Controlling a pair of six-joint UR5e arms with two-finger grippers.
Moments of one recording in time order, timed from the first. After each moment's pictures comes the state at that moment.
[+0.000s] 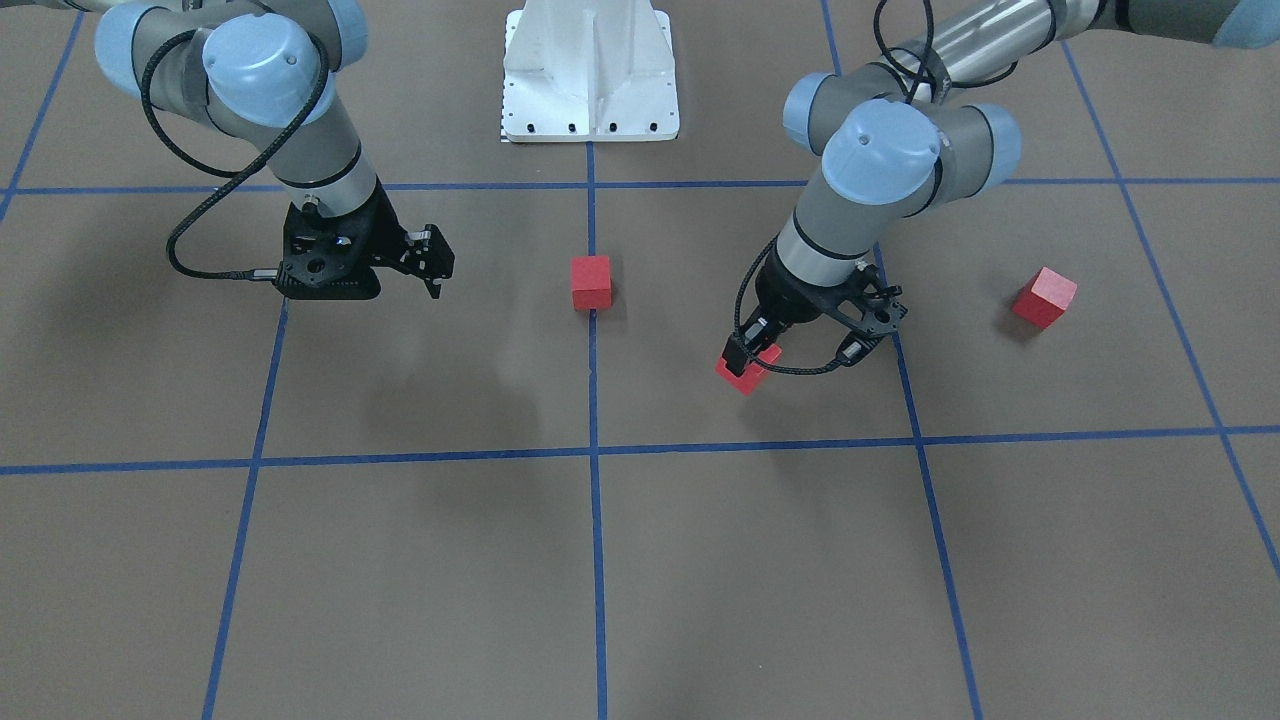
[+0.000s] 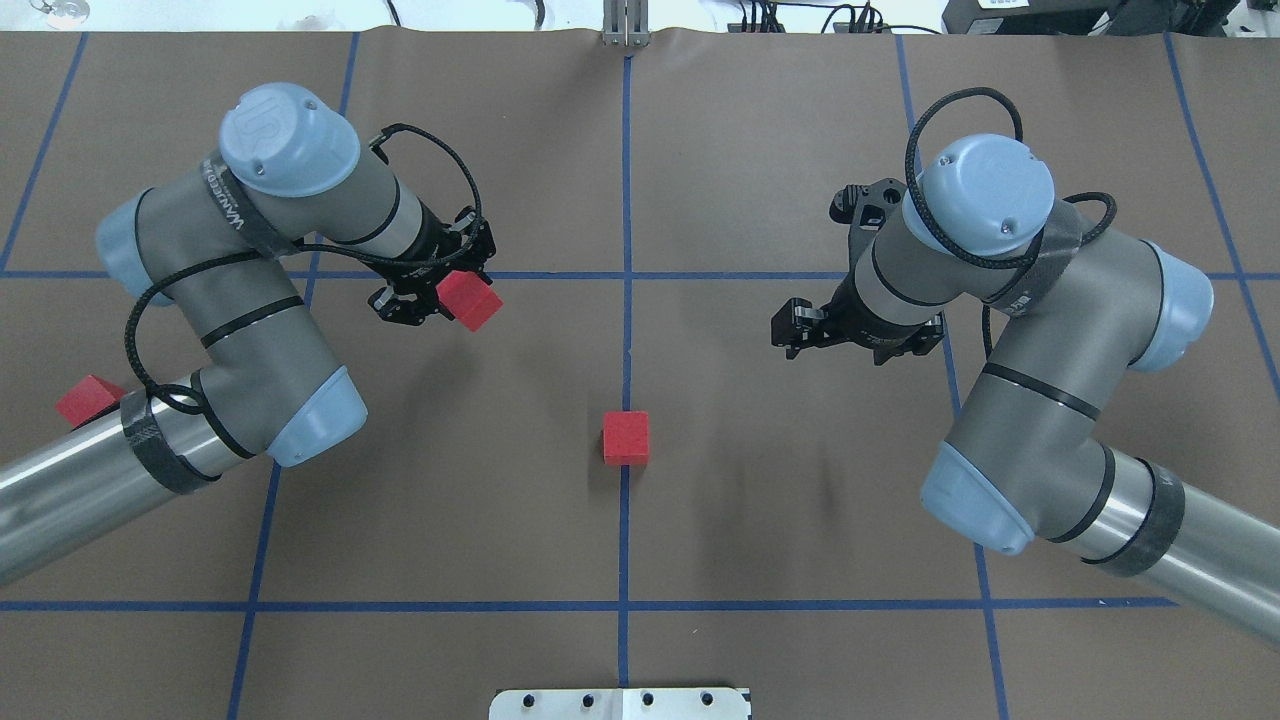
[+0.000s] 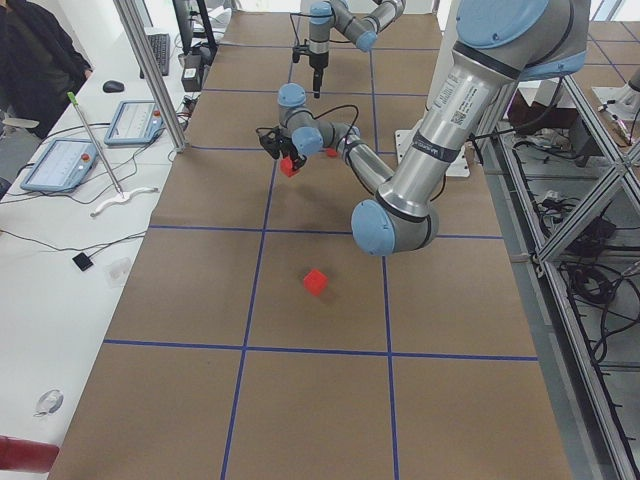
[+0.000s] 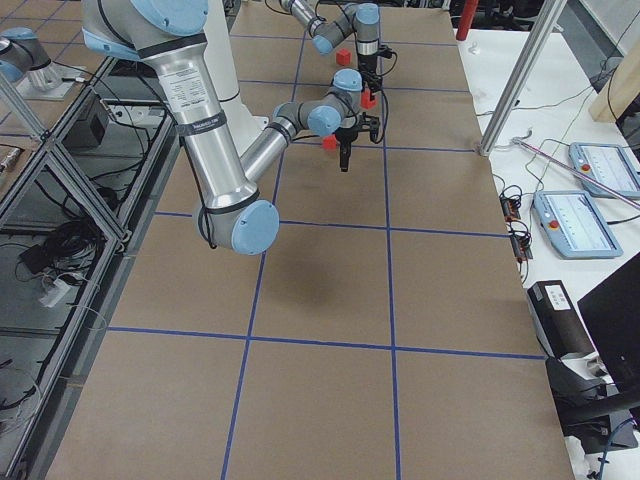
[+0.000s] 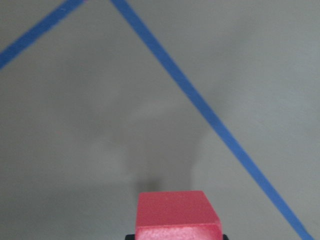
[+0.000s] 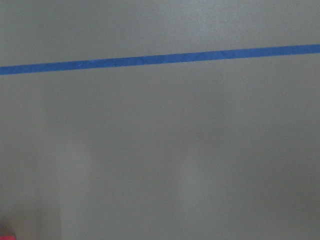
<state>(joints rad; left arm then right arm) -0.71 -2.20 -1.60 -1.78 -2.03 -1.85 0.67 -1.14 1.88 -1.60 2.00 1.15</state>
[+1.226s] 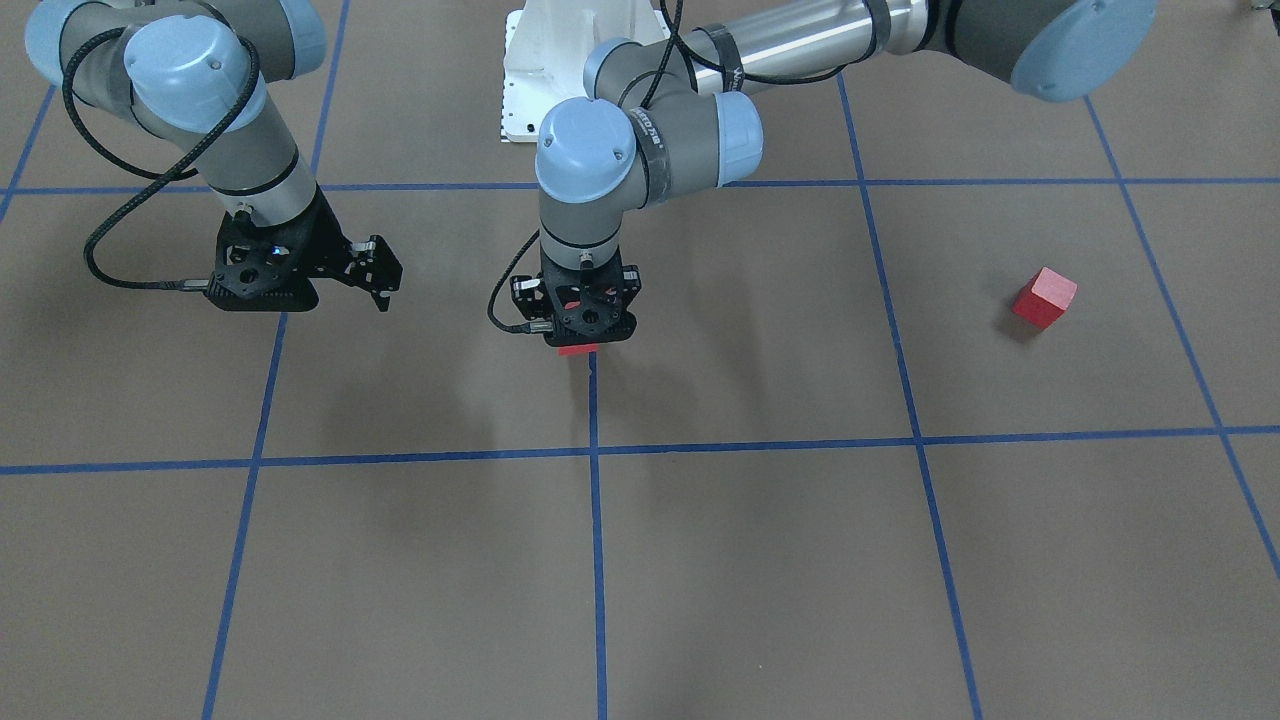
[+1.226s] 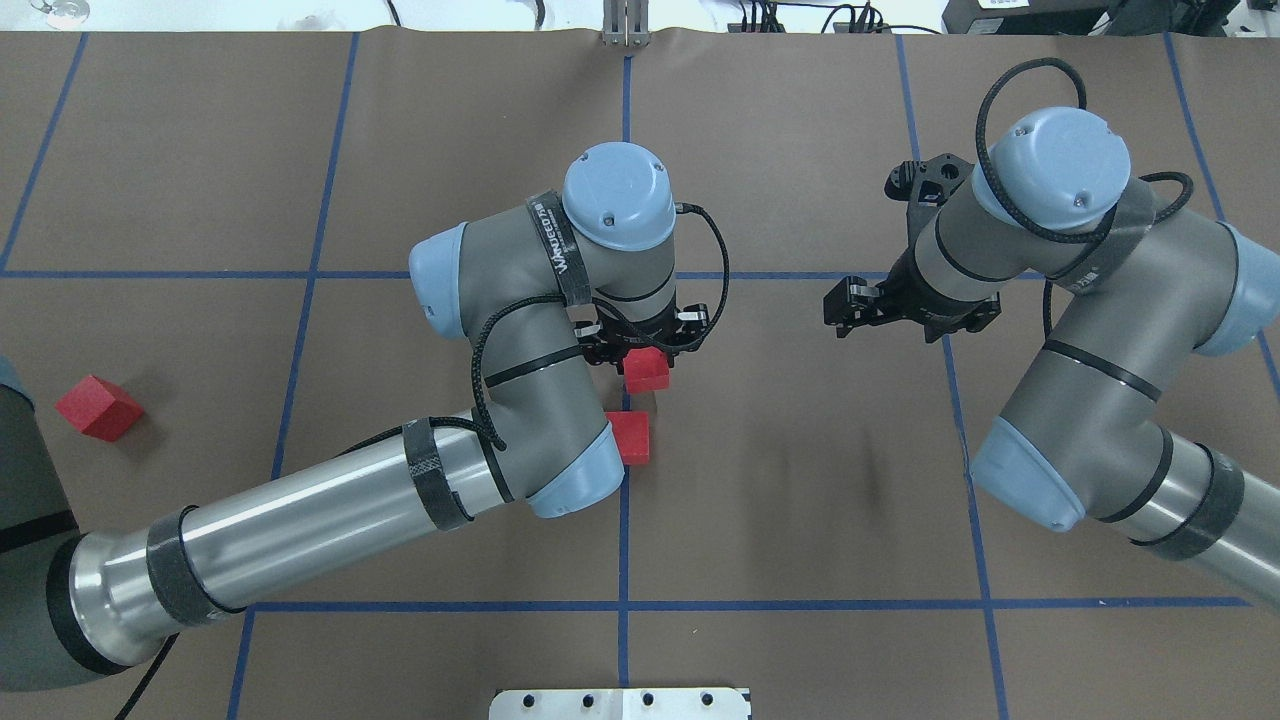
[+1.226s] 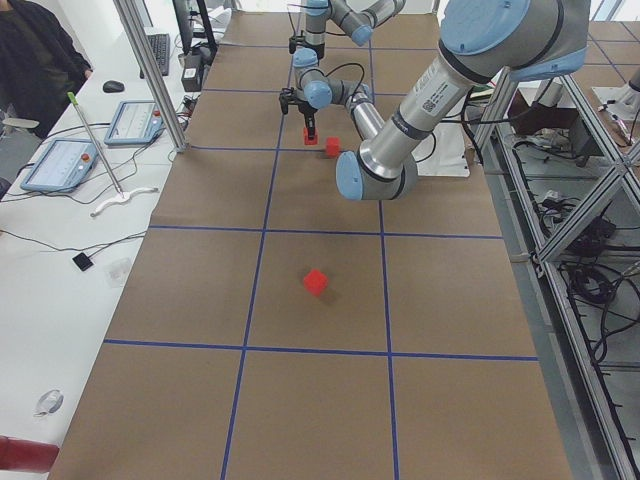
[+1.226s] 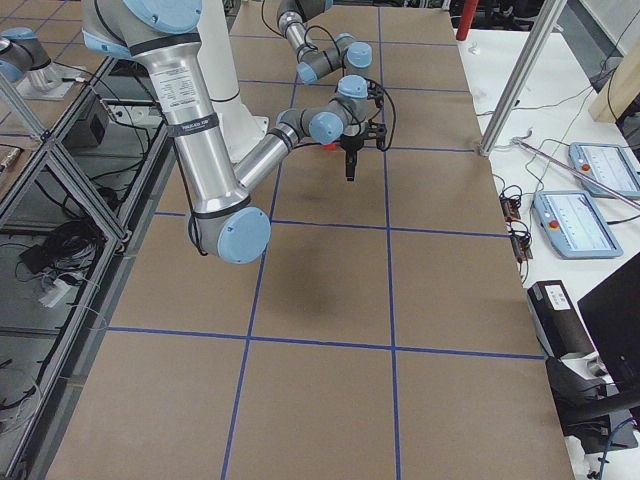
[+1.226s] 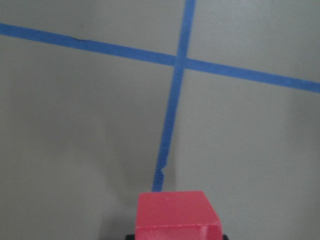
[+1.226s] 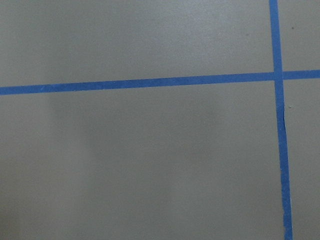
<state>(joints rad) -0.53 -2.55 -1.30 -1.65 -1.98 -1.32 0.73 -1.20 1.91 -1.60 2.00 1.08</state>
